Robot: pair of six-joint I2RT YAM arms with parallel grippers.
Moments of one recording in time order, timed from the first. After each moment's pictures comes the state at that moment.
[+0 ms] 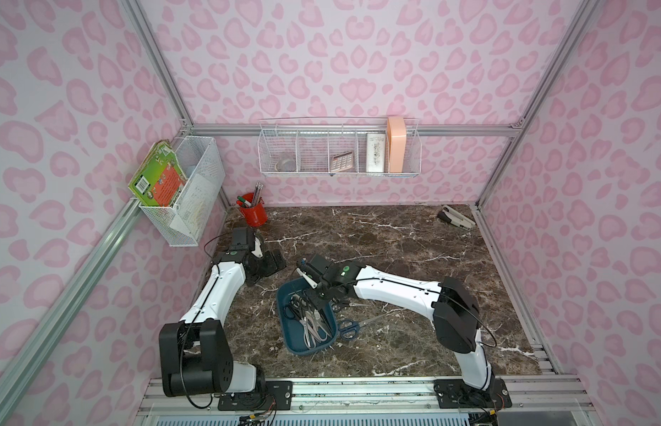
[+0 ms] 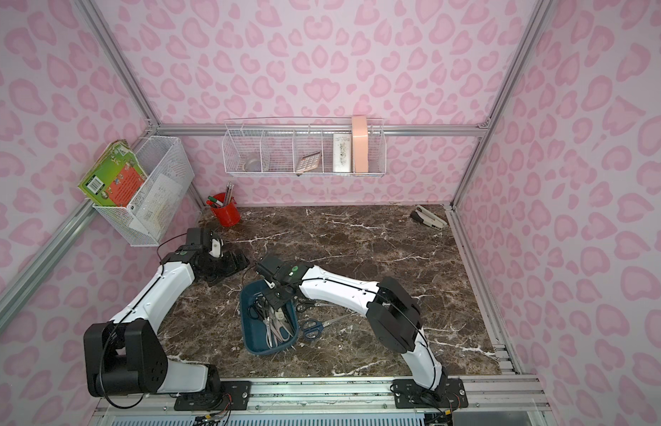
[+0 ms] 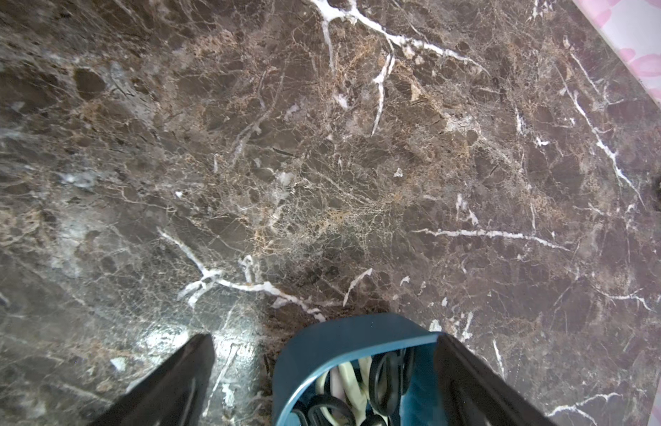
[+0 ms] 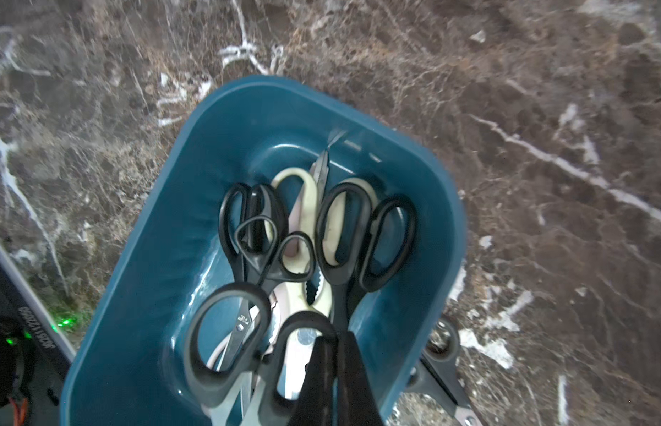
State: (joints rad) left arm 0.07 1.42 1.04 -0.68 0.22 -0.44; right arm 1.13 2.08 1.74 -0.70 0.04 0.26
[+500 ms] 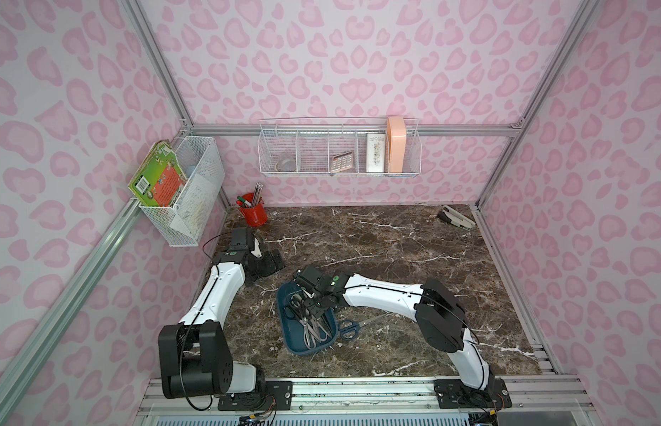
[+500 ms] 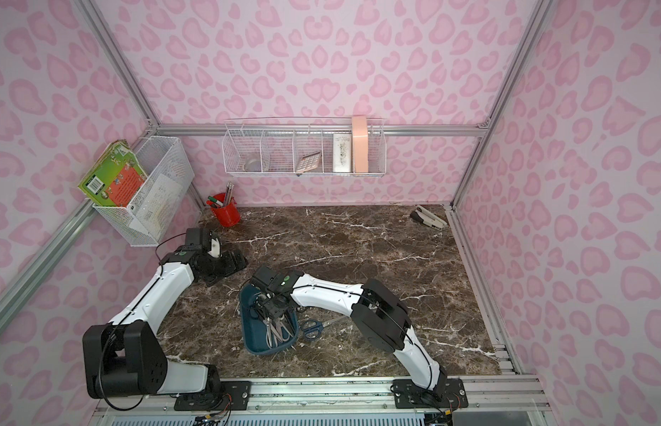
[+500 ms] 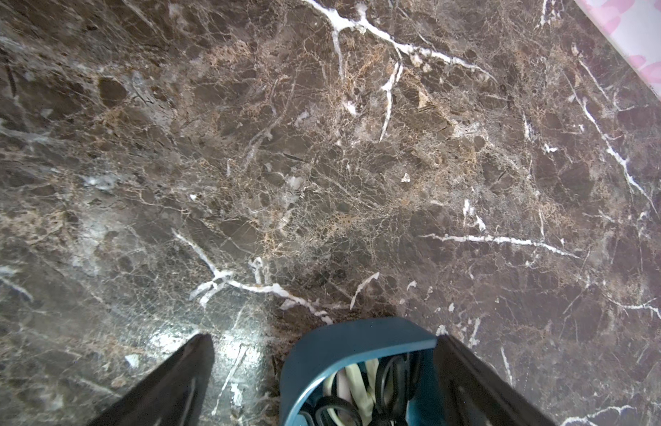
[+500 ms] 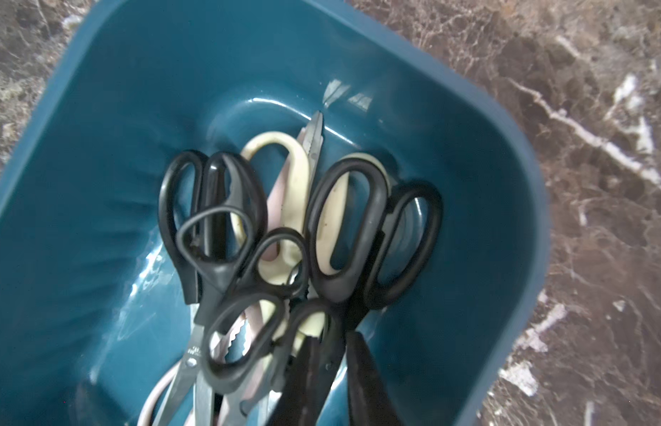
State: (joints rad) left arm 0.07 1.41 1.04 -0.68 0.19 -0.44; right arm 1.15 2.16 1.74 -0.68 0.11 0.23
